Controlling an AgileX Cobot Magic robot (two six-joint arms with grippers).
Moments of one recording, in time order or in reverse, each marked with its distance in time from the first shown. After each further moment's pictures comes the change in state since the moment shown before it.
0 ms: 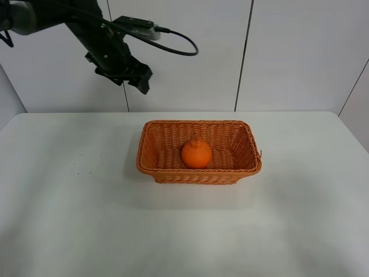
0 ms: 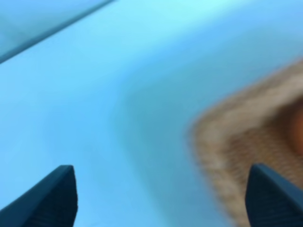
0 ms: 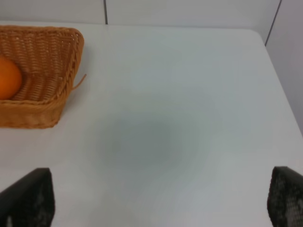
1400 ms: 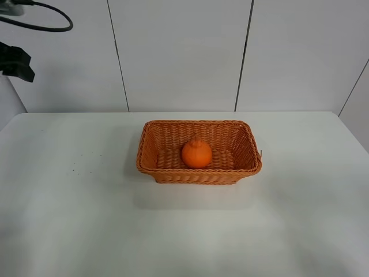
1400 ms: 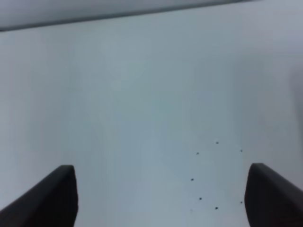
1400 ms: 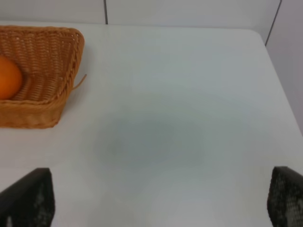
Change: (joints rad) left arm 0.397 -0.508 0.527 0.000 -0.190 0.042; right arm 0.000 0.000 0.000 0.000 0.000 0.000
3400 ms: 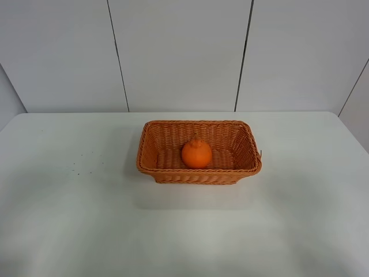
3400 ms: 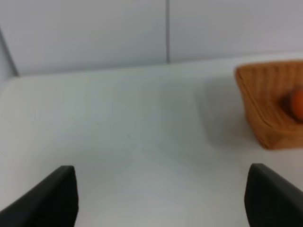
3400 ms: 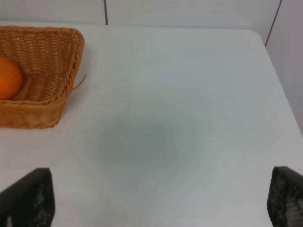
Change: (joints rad) left arm 0.000 -1.523 0.774 -0.147 0.228 -0.025; right arm 0.000 0.000 0.000 0.000 0.000 0.000
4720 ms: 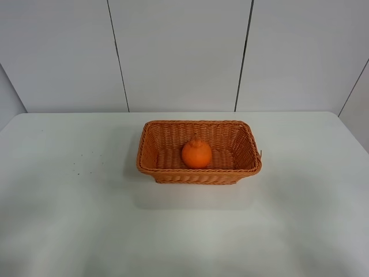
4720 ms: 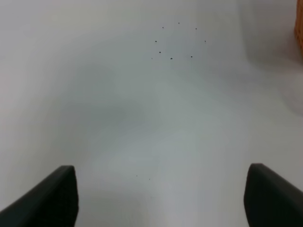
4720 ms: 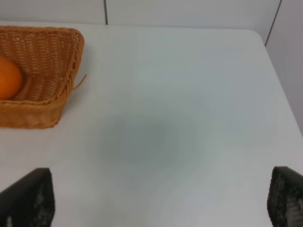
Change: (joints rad) left arm -0.011 0.000 0.129 0.147 0.115 -0.151; right arm 0.000 0.000 0.000 0.000 0.000 0.000
